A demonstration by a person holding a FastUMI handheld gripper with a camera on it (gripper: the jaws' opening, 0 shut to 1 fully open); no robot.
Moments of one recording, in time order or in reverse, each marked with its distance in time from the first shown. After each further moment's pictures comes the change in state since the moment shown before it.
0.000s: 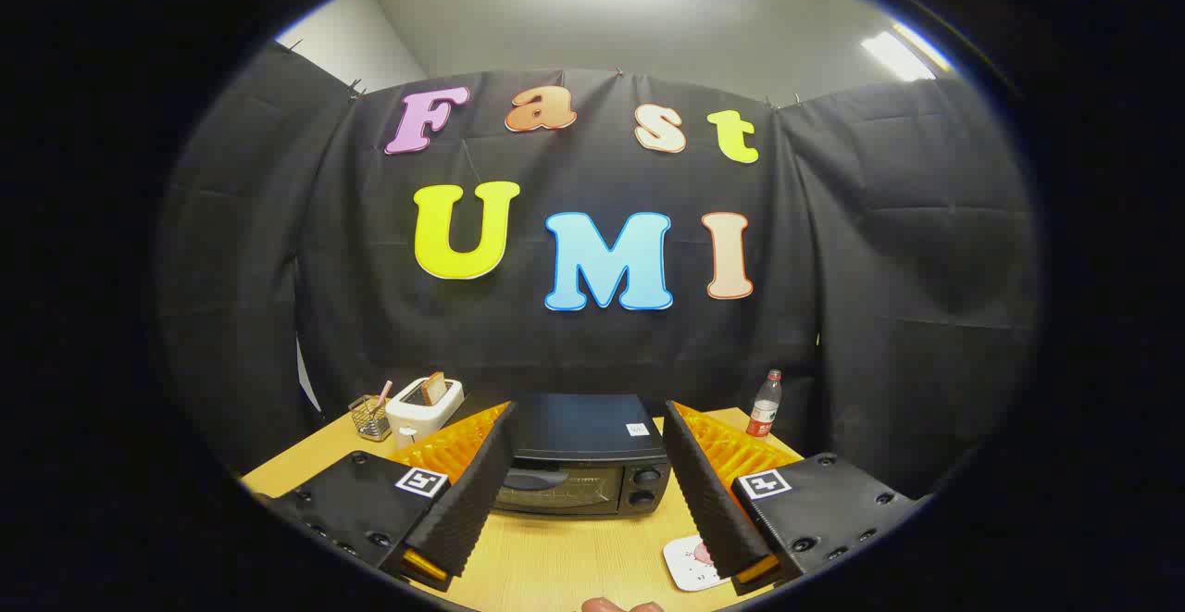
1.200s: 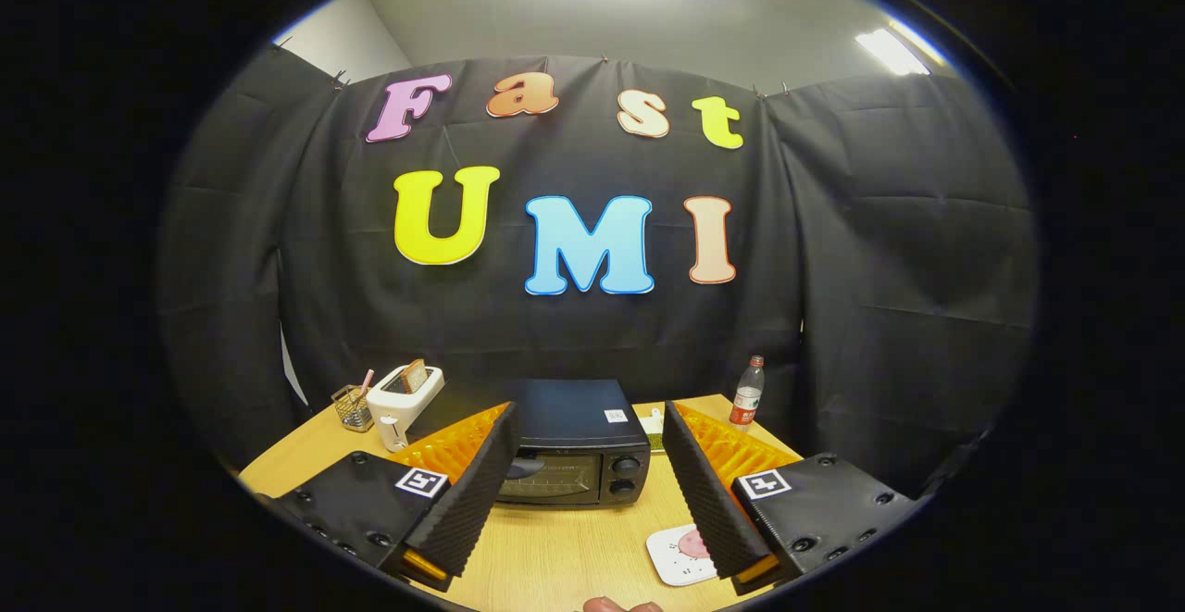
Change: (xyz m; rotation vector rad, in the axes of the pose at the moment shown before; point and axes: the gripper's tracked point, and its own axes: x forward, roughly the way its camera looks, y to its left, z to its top) arm 0.003 -0.023 -0.020 0.000 0.066 -0.031
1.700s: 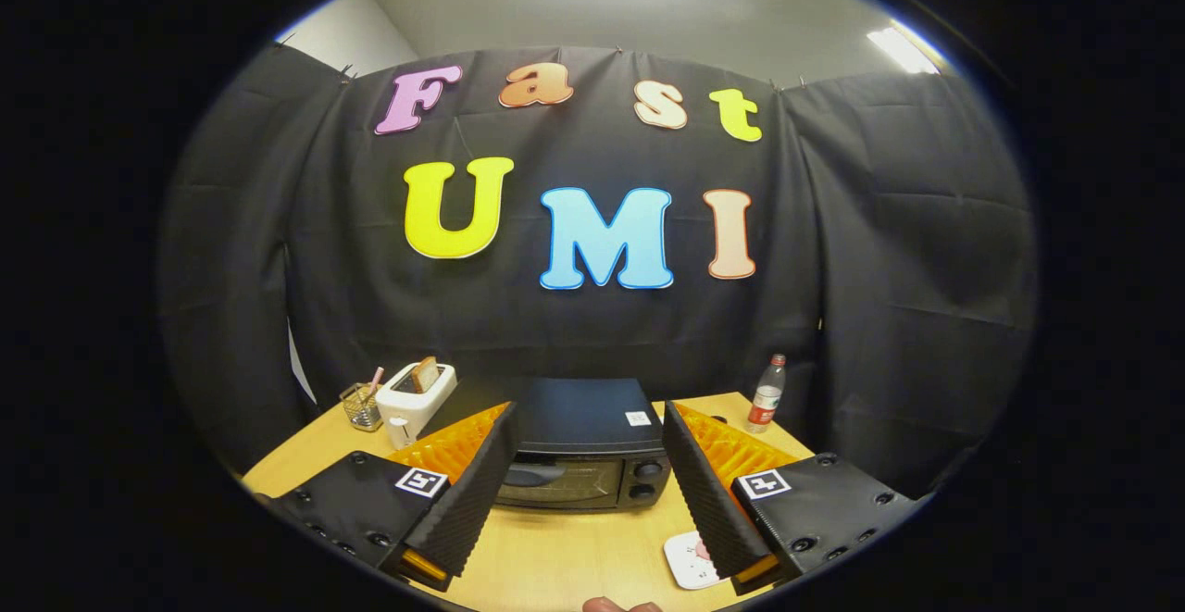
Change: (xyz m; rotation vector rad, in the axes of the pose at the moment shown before) arm 0.033 0.034 0.003 0.009 0.025 0.057
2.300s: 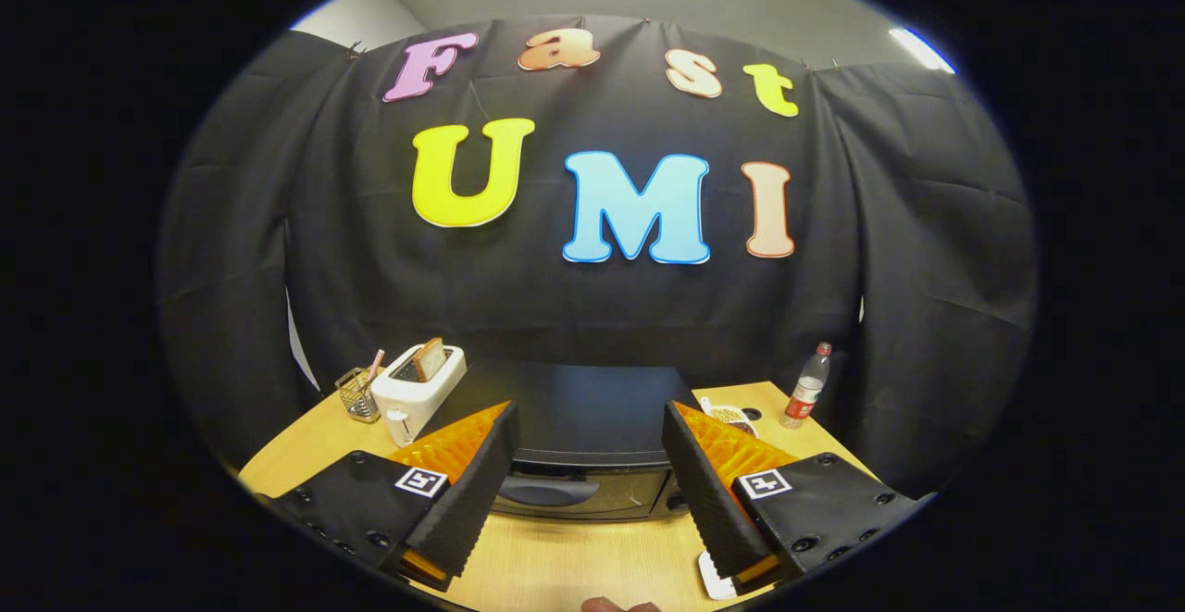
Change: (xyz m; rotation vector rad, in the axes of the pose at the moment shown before) arm 0.079 0.033 -0.036 -0.052 0.094 0.042
